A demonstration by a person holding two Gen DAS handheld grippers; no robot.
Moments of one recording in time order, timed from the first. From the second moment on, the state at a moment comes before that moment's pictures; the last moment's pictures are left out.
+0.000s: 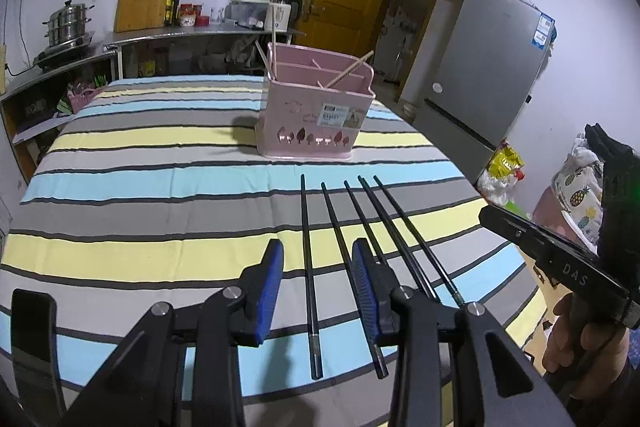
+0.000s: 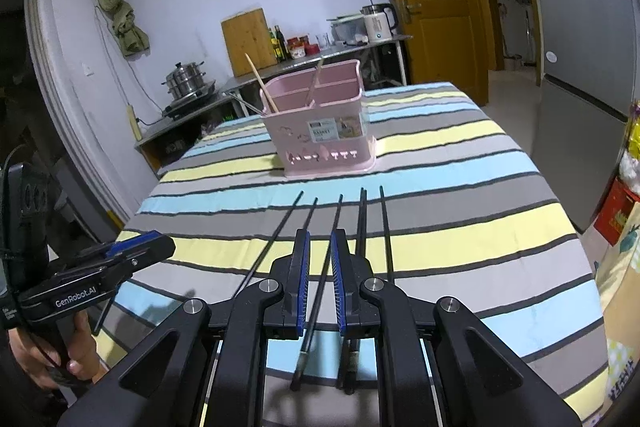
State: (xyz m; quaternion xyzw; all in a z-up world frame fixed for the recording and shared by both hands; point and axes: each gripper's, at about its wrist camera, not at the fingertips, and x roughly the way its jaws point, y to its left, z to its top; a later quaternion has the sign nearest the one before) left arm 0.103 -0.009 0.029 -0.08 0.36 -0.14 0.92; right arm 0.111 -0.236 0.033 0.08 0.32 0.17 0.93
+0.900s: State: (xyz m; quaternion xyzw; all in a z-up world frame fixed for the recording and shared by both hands) left arm 0.220 -0.041 -0.032 -0.05 0.45 -0.14 0.88; right arm 0.222 -0.236 -0.028 0.03 0.42 0.13 0.90
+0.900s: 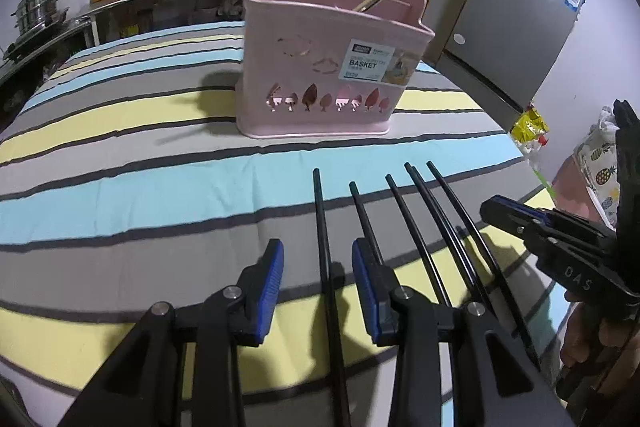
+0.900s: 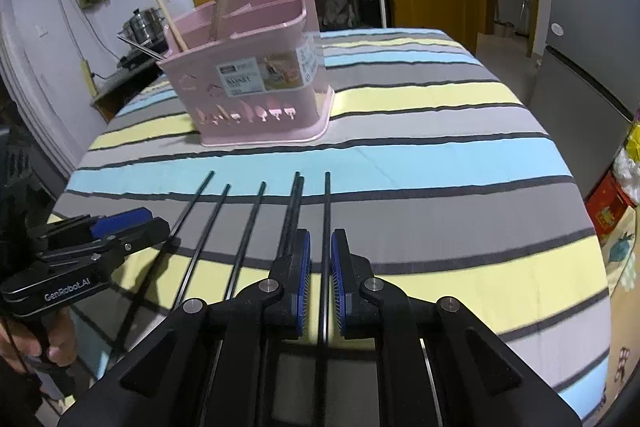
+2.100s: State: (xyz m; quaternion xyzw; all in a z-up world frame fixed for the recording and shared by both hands) left arm 0.238 -0.046 -0.001 -0.01 0.45 -0.13 0.88; right arm 0.249 -0.221 -0.006 0.01 0.44 0.14 0.89
